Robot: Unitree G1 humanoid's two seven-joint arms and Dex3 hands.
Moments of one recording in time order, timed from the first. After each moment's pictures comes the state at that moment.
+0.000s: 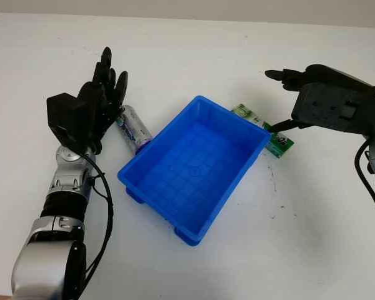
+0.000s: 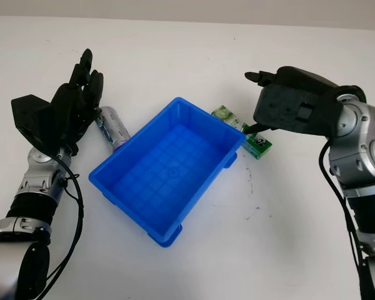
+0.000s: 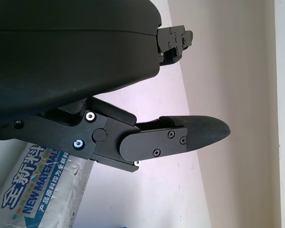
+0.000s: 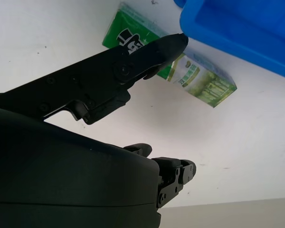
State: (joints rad) left arm -0.75 0.29 0.16 0.77 -0.06 -0.26 -0.22; right arm -0.66 -0.80 0.15 0.06 -0.46 0.32 0.56
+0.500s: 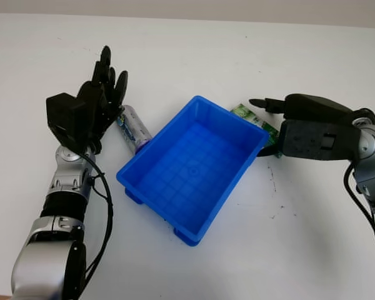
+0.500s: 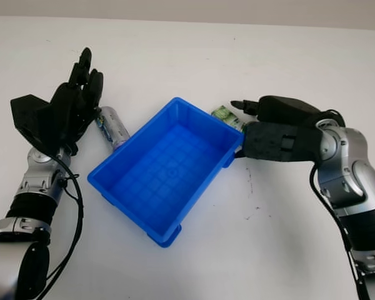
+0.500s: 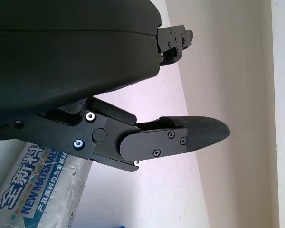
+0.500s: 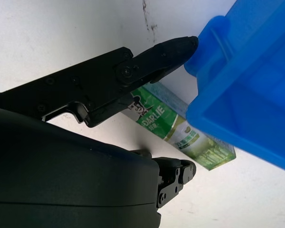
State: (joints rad) left arm -0.75 0.29 0.16 0.77 -0.06 -0.26 -0.22; right arm -0.55 -0.80 0.19 0.02 -0.51 0.23 0.60
